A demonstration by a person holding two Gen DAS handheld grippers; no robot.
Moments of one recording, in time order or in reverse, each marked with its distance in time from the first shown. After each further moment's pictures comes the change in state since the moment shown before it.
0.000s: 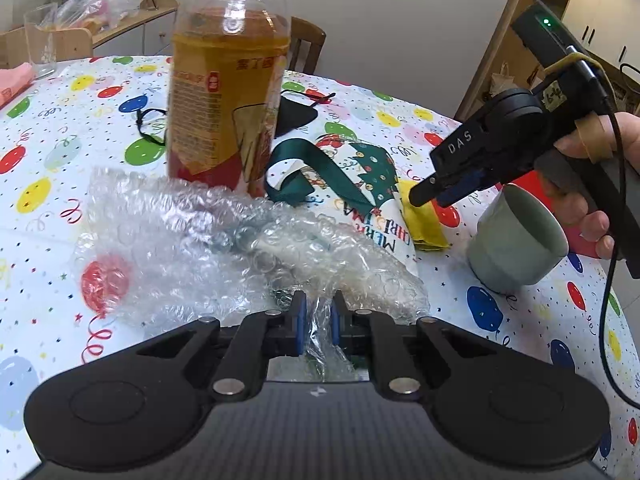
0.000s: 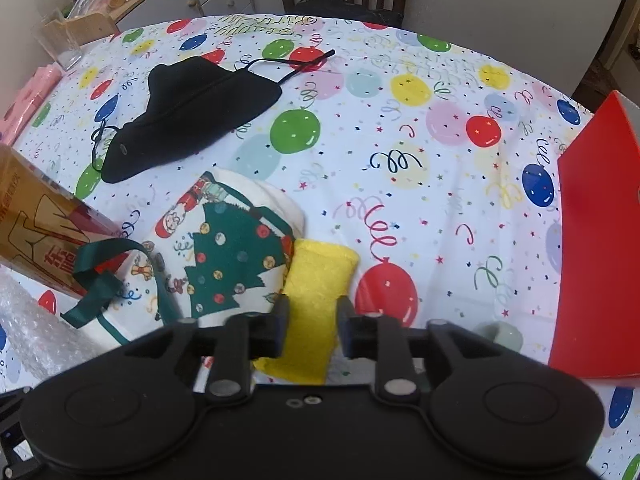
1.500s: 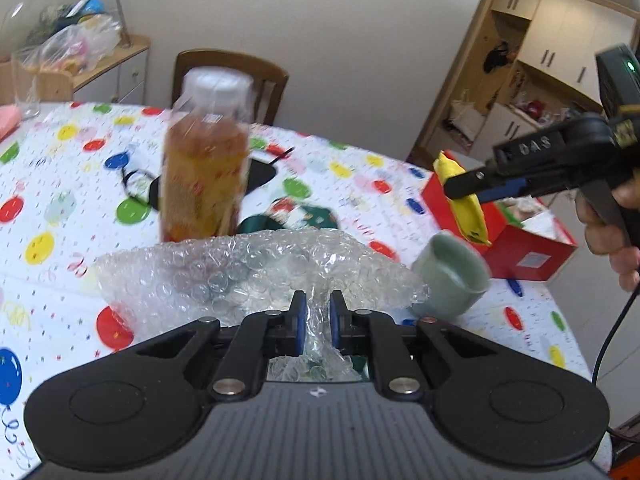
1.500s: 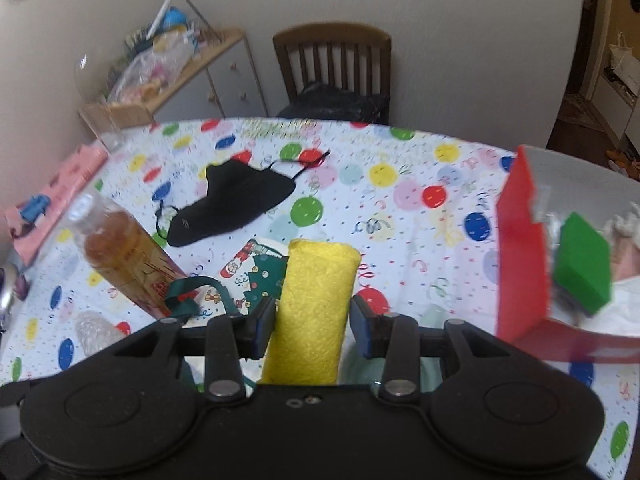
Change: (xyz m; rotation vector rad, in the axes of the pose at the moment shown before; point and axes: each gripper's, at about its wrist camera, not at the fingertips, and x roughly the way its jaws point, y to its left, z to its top) left arm -0.068 -0.013 0.028 0.037 -0.091 -0.128; right arm -0.126 -0.007 -0.039 0.053 -0.257 0.052
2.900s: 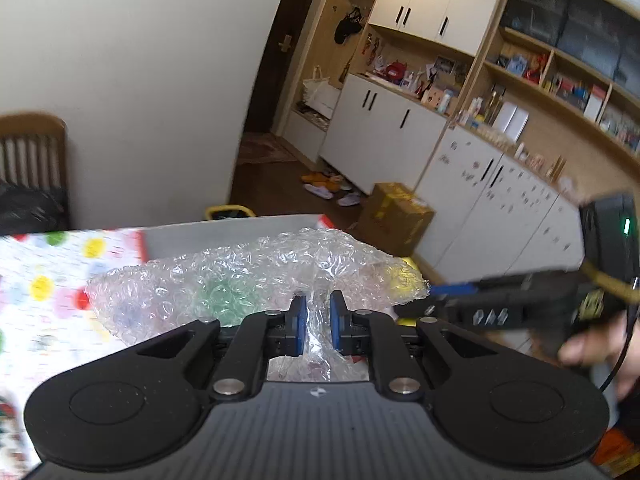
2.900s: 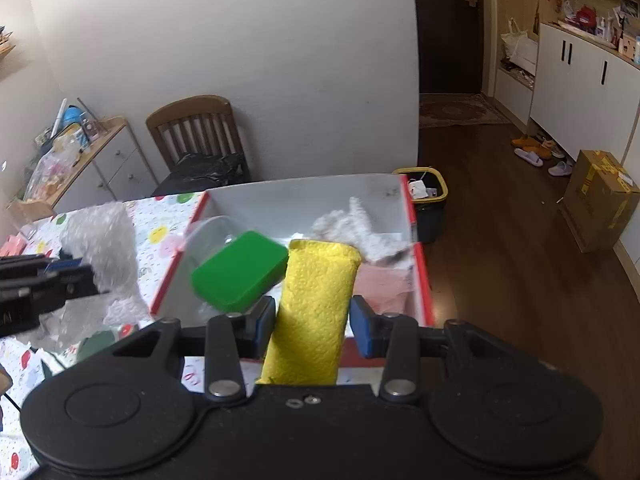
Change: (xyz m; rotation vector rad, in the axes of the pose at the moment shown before) left arm 0.149 -0.325 0.117 0.210 0.047 -0.344; right arm -0.127 -0.298 -0.051 0.180 -0.170 -0.136
